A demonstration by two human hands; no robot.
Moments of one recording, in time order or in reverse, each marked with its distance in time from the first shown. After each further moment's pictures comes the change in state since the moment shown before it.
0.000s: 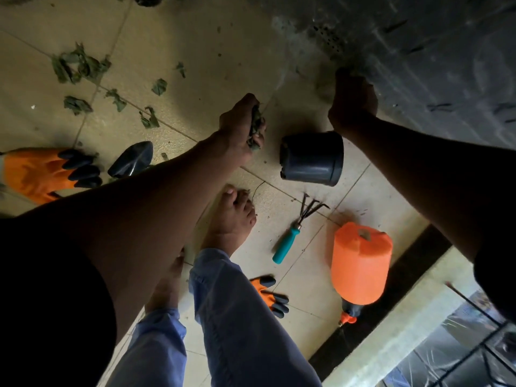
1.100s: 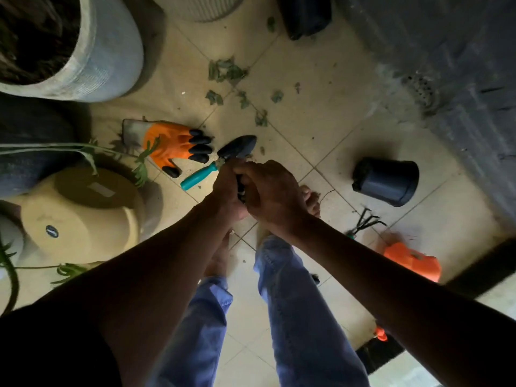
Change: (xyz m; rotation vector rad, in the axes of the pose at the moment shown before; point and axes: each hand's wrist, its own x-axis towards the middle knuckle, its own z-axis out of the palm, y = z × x) left_hand -0.124 -0.035 -0.216 -0.530 0.137 0.004; right_hand -0.272 -0.260 -0.065 0.532 -0.106 -0.732
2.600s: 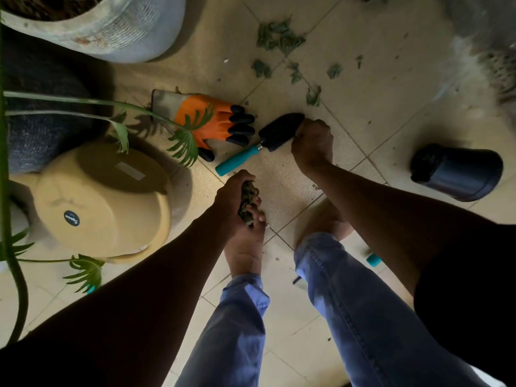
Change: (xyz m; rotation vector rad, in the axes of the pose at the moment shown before) left_hand 0.047 0.021 -0.129 0.195 0.024 -0.195; right_hand 0.112 0.089 0.132 -0.134 0.159 0.491
